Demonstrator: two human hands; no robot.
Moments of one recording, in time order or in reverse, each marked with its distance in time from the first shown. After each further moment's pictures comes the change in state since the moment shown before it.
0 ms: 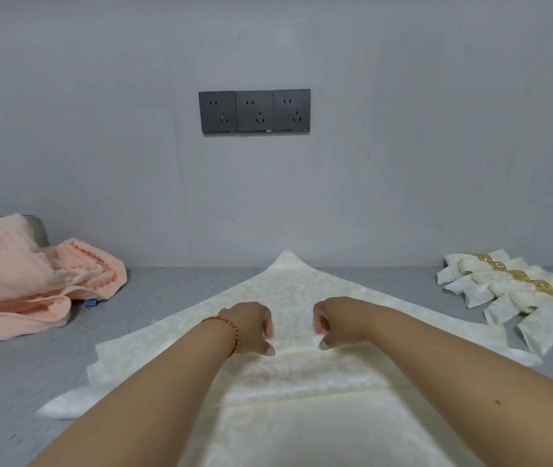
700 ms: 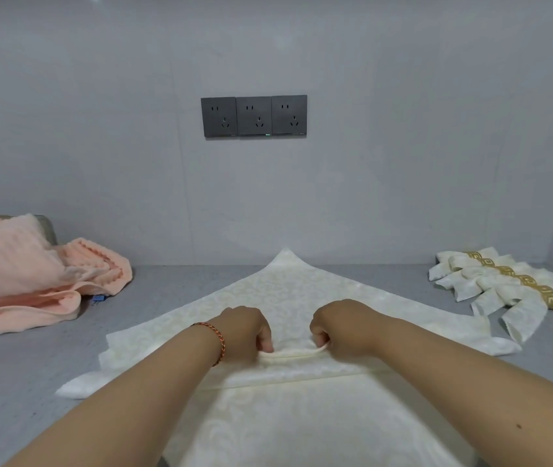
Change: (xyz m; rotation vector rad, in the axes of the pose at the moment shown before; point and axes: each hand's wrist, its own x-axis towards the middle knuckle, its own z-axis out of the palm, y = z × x) left_hand -0.036 0.001 0.006 0.006 0.002 0.081; right_hand -0.043 -0.011 0.011 -0.175 0.135 -0.210
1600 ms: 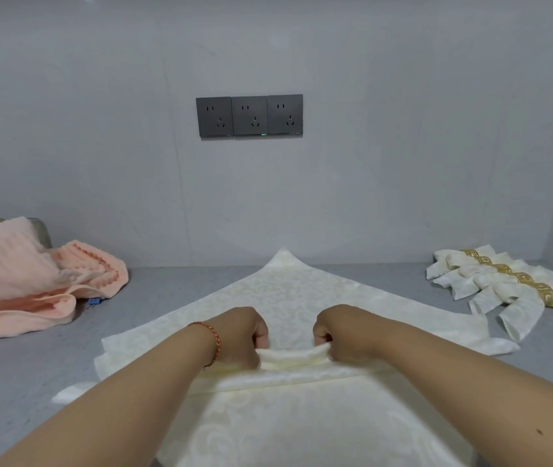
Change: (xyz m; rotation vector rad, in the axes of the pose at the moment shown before) left_hand -0.004 0.002 -0.006 -0.027 -0.011 0.024; right_hand -0.007 -0.002 -0.003 0.158 -0.091 0.109
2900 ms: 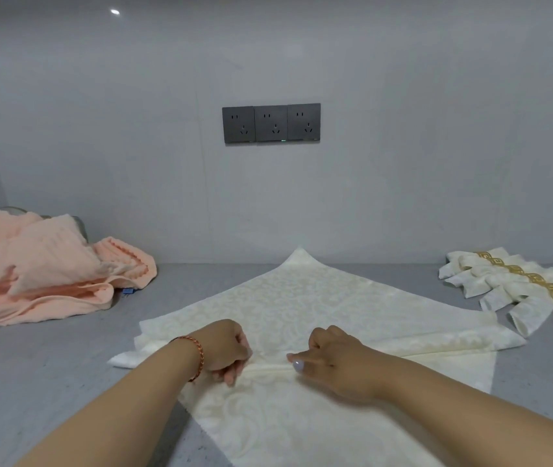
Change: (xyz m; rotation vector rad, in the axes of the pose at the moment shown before) left_hand -0.062 -0.030 0.015 -0.491 -0.062 -0.271; right_hand -0.043 -0.058 0.040 0.267 0.014 -0.096
